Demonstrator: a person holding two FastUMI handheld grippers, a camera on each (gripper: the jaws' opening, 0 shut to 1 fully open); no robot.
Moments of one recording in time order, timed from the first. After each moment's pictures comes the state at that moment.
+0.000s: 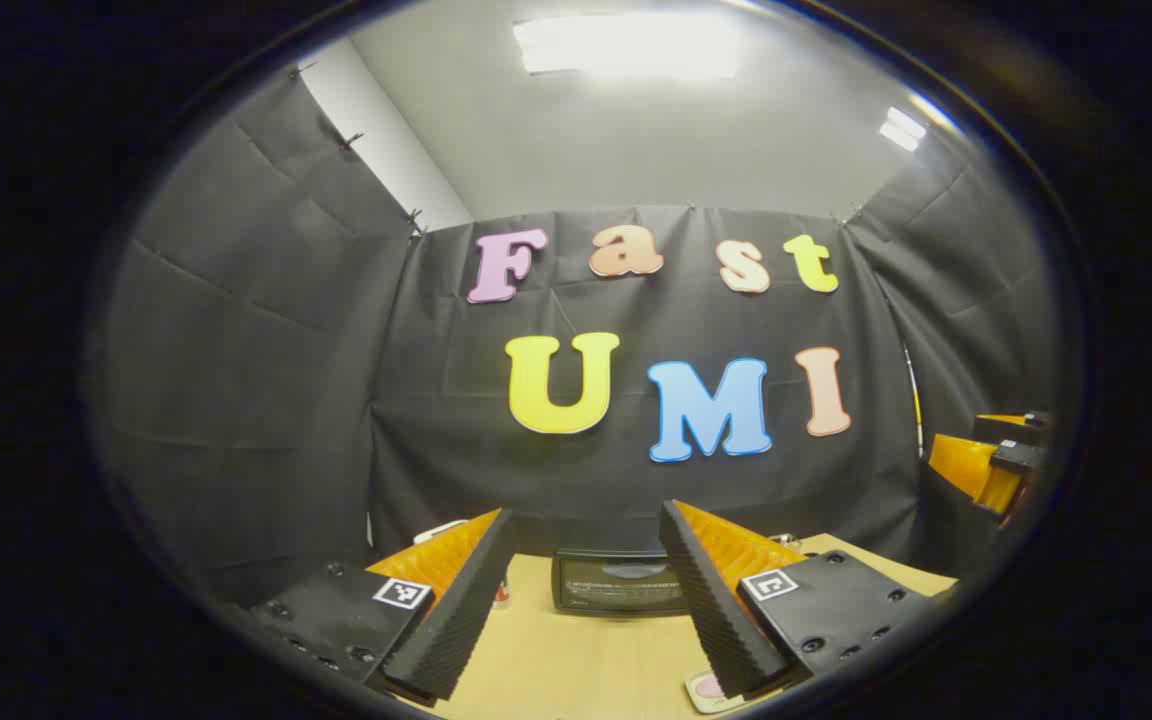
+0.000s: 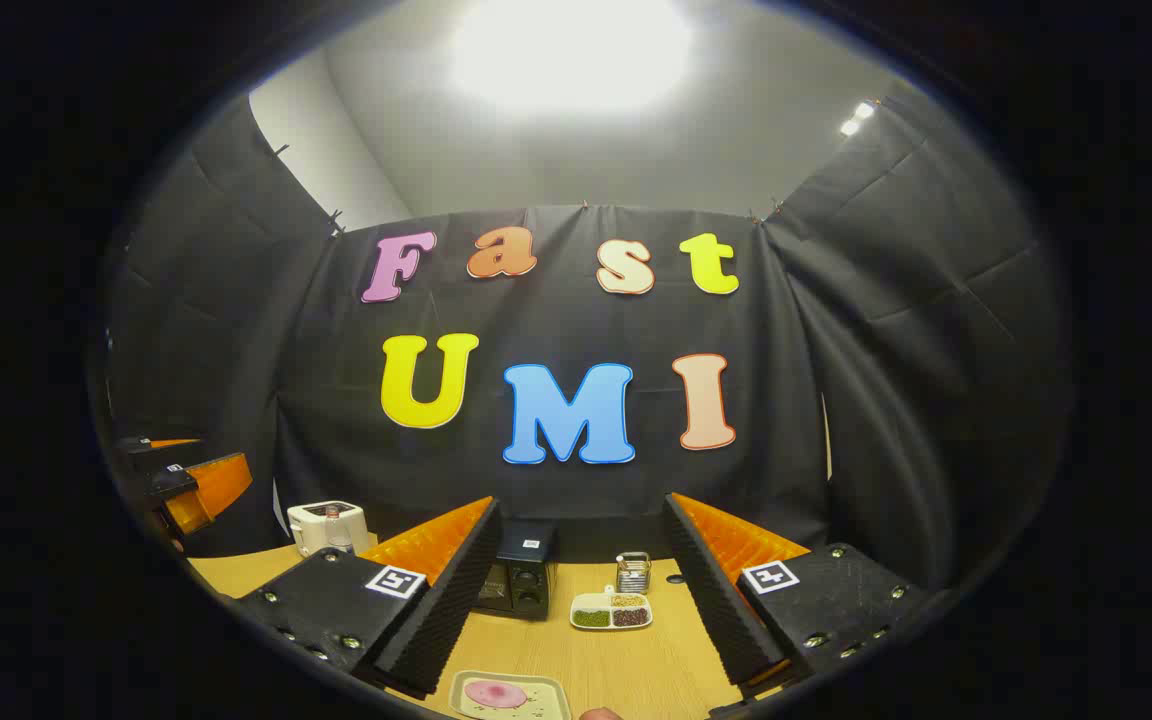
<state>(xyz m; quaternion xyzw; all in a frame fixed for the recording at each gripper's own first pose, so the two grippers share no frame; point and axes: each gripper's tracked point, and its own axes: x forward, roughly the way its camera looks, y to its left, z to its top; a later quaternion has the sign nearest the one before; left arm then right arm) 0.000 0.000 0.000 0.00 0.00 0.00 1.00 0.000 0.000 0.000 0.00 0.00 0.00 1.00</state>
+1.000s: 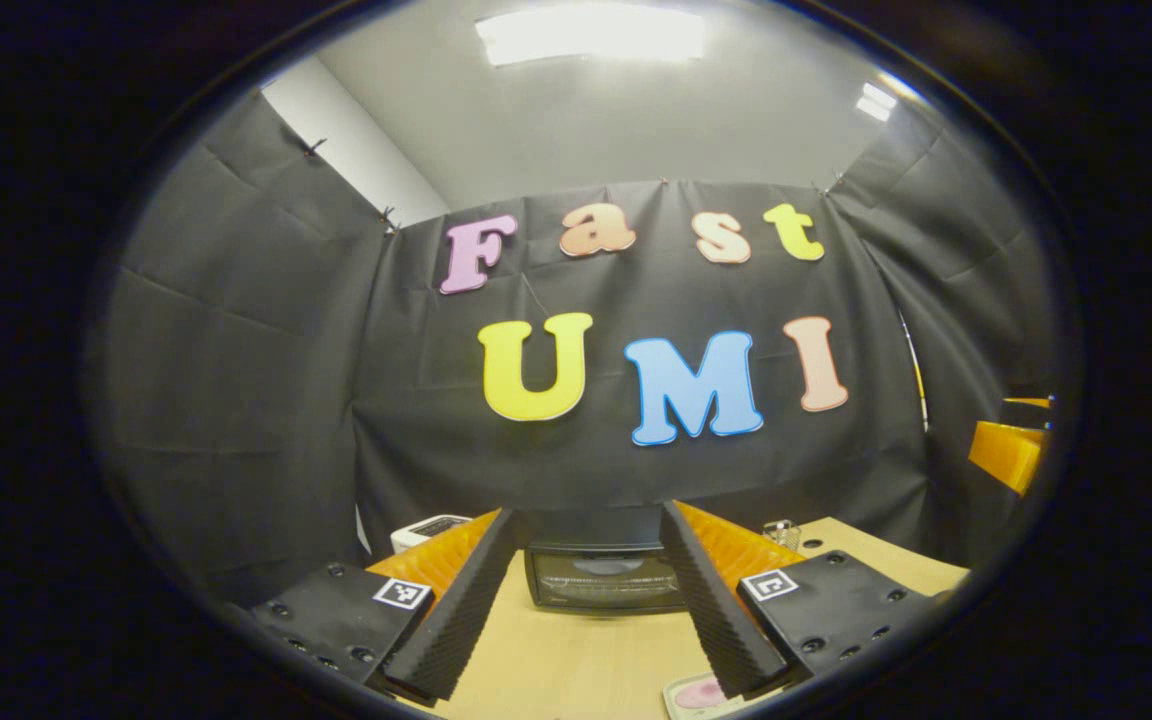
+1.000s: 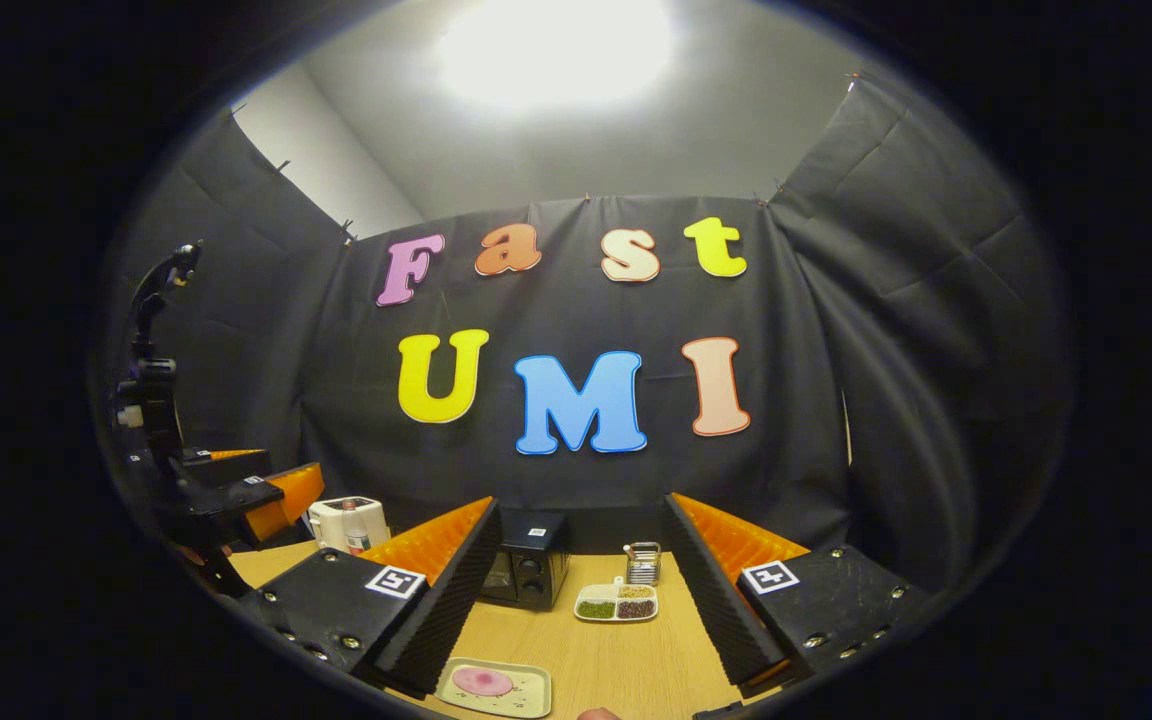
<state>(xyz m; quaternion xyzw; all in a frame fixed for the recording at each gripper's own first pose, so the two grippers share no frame) 0.052 -0.063 -0.032 0.04 0.02 0.00 1.00 0.000 -0.032 -0.026 0.02 0.01 0.05 1.00</state>
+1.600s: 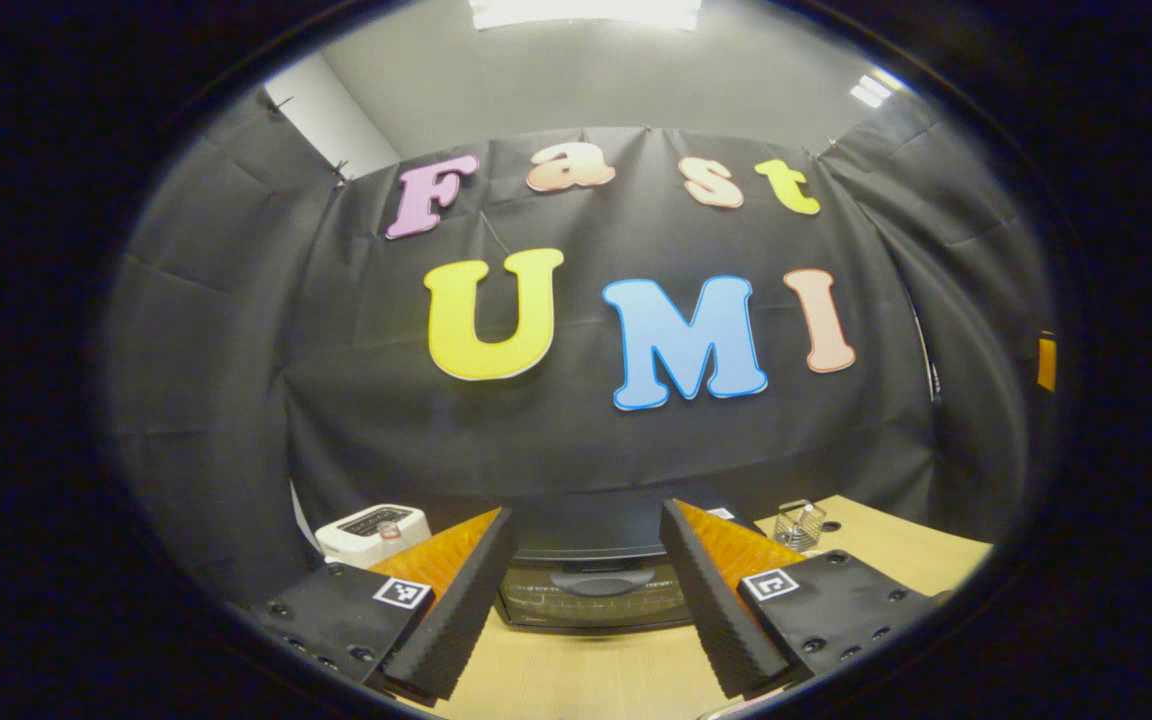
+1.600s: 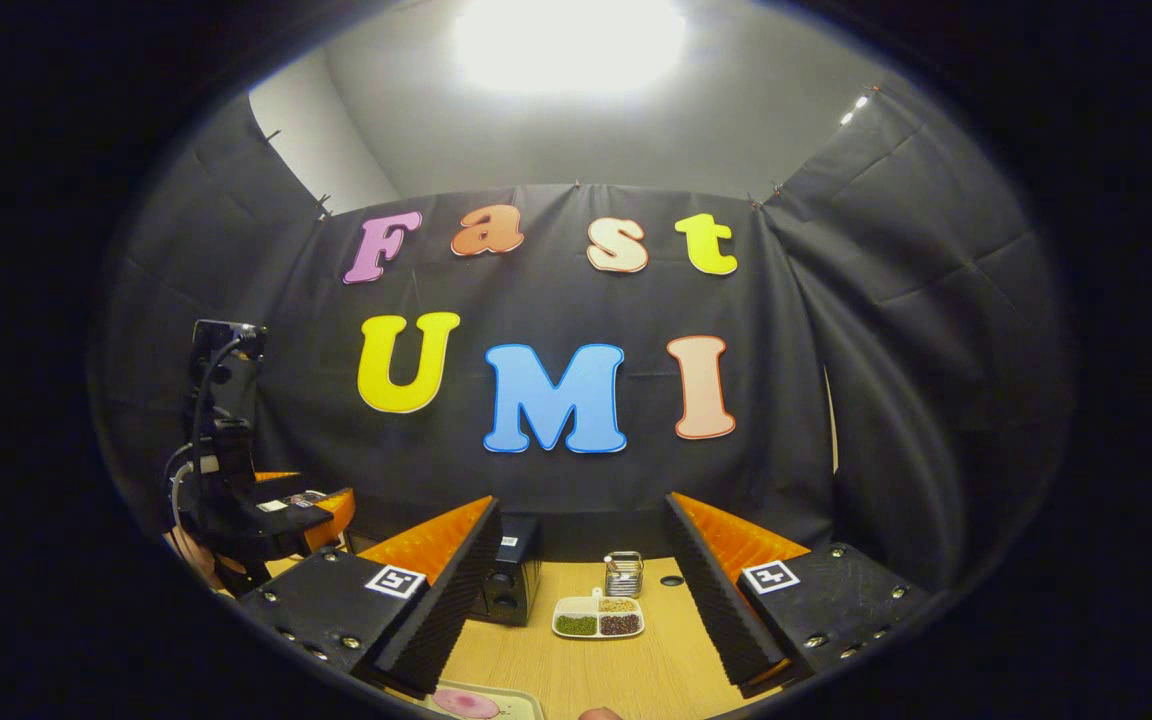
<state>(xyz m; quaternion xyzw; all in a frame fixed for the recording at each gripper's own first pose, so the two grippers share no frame) 0.229 -0.062 -0.135 0.03 0.07 -0.07 0.99 0.073 -0.013 -0.044 0.00 0.02 -0.02 1.00</state>
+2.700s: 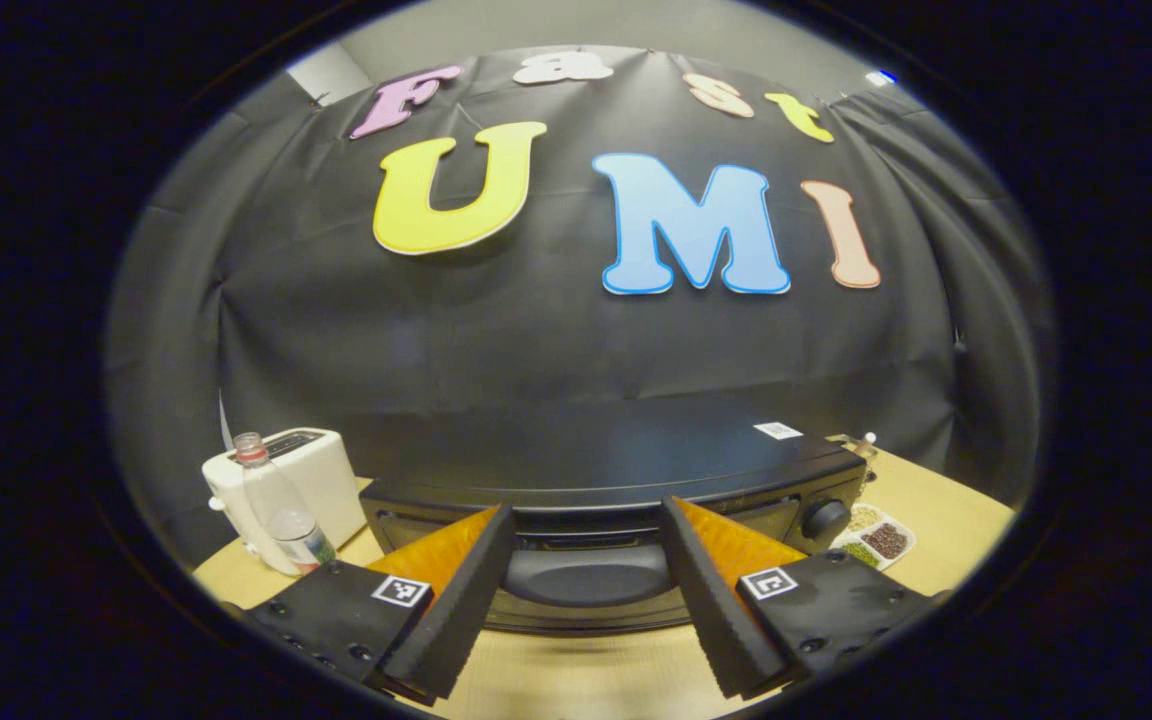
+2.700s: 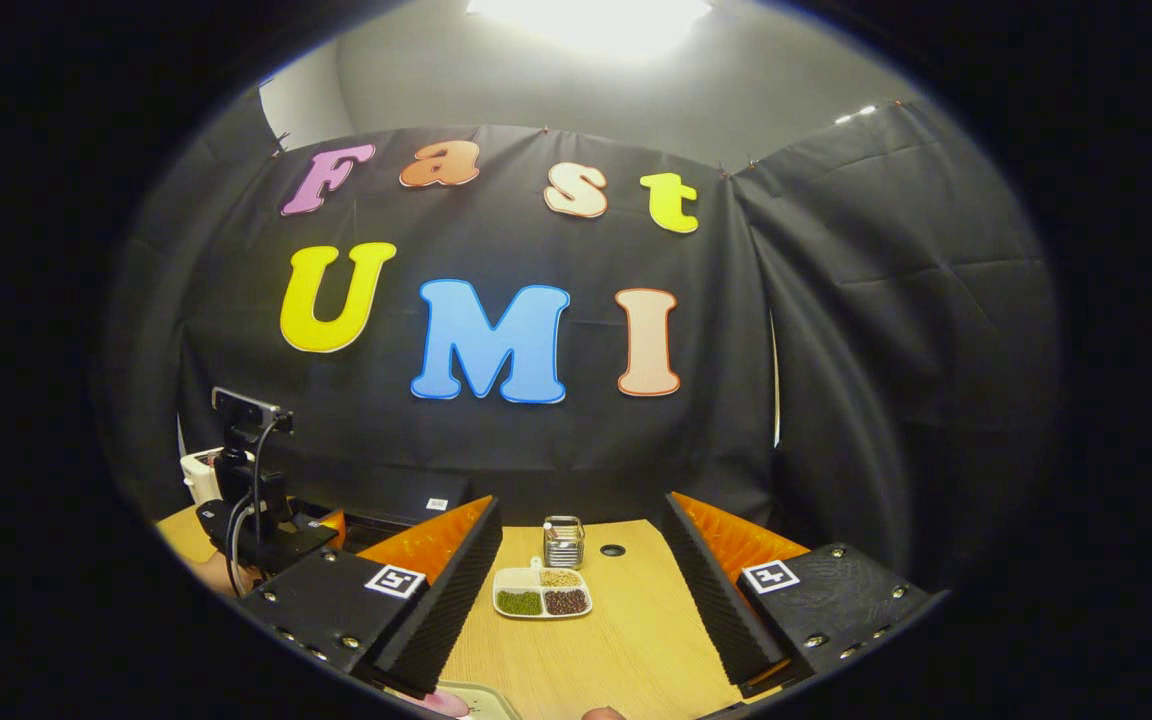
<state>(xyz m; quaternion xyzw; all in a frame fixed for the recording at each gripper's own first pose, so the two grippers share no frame) 0.334 -0.085 -0.303 0.02 0.16 -0.08 0.98 0.102 -0.034 -0.084 -0.04 0.09 -0.11 0.99</state>
